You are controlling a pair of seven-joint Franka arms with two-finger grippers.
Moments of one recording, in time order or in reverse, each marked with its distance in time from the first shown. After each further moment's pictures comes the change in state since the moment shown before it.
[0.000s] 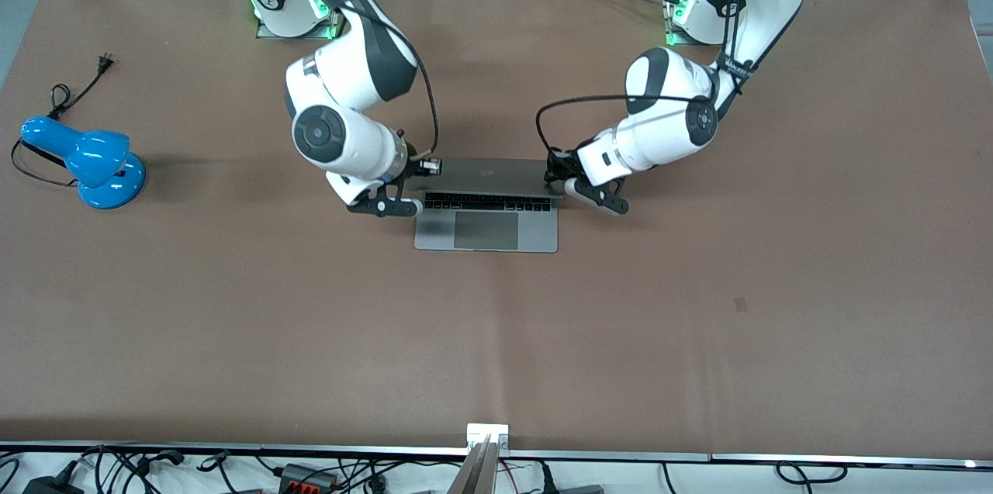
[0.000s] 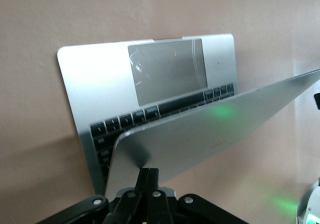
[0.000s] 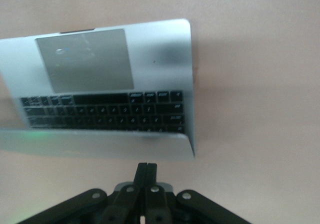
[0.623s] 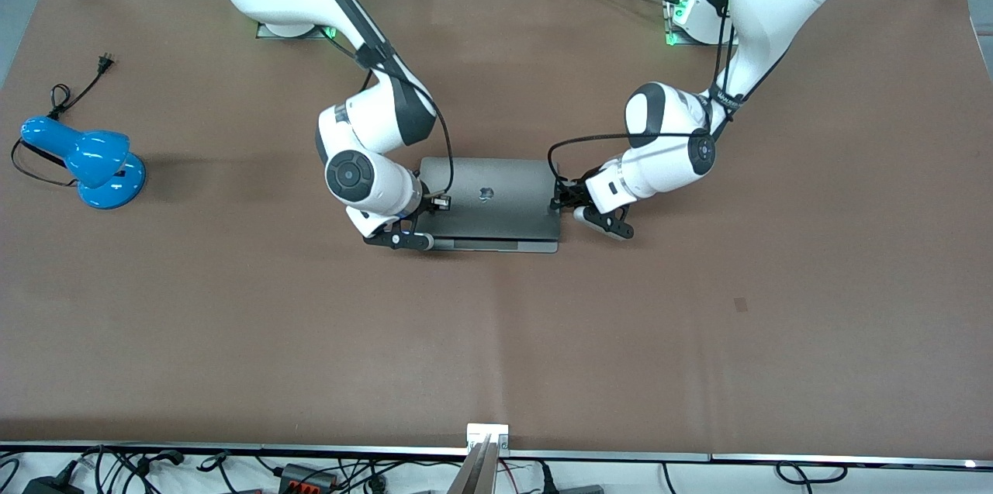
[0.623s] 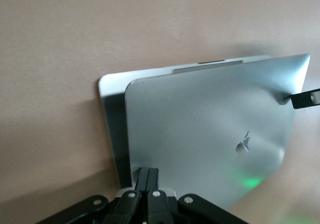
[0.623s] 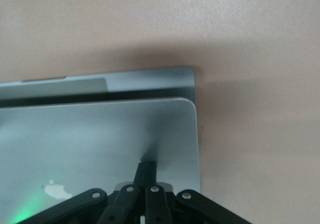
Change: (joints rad) left arm -0.004 0.169 0.036 0.045 0.000 0.131 0.089; right arm 0.001 0.194 0.001 0.072 -0.018 0.174 0.000
